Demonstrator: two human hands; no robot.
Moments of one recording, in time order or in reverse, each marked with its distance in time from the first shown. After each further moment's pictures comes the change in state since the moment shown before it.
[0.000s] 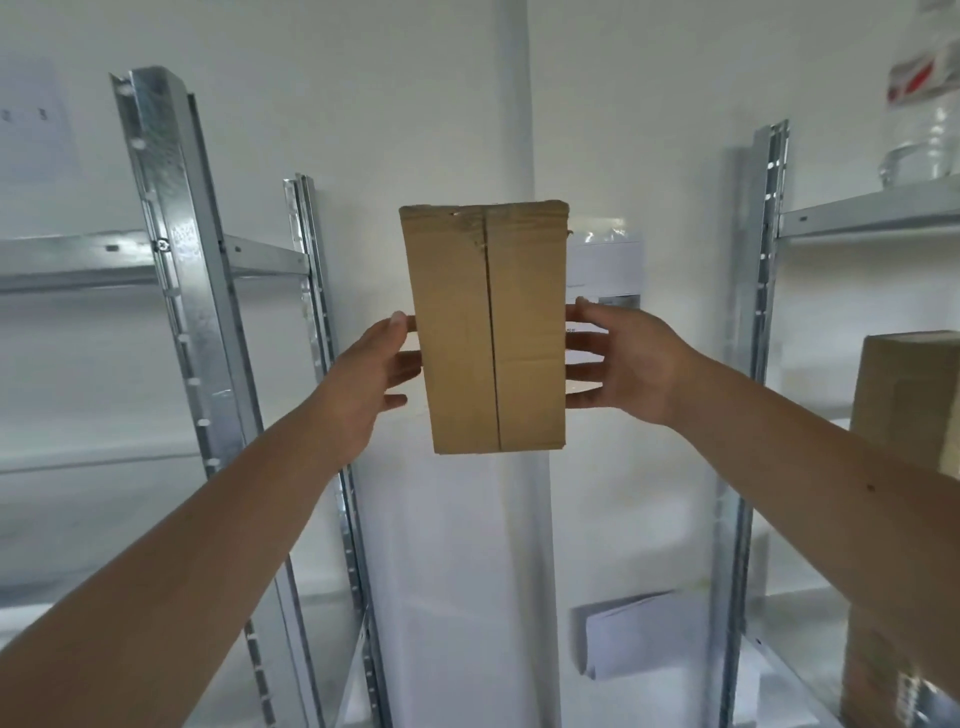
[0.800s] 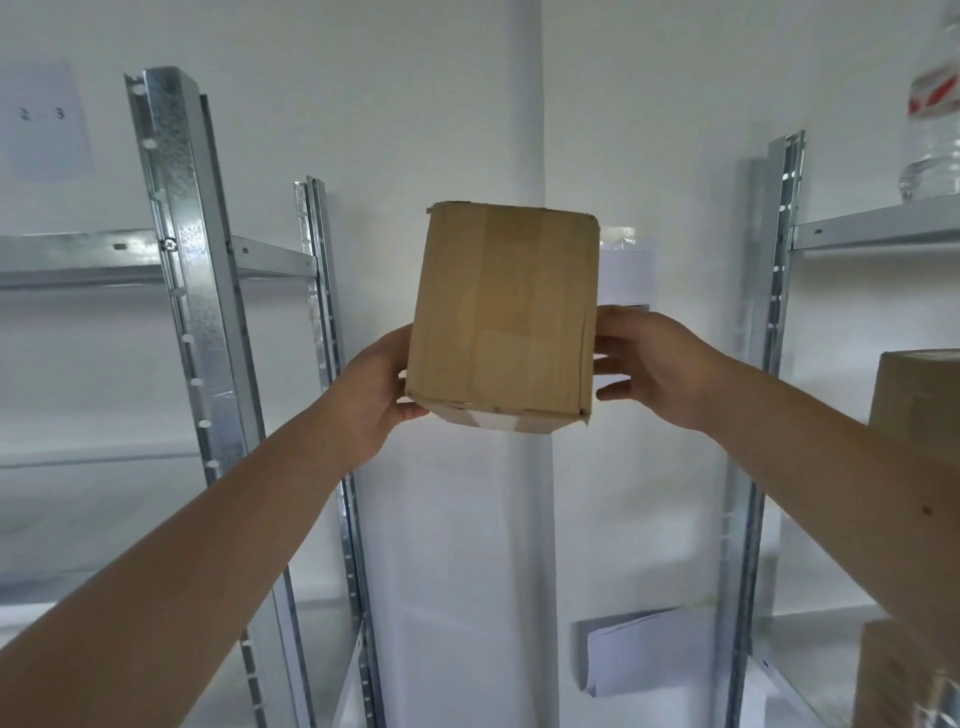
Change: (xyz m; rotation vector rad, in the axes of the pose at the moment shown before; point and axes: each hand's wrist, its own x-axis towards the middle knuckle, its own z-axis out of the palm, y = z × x) left_hand -0.008 0.009 0.011 -0.157 -0.100 0.030; right_hand 0.003 -0.012 -0.010 -0.195 -0.014 -0.079
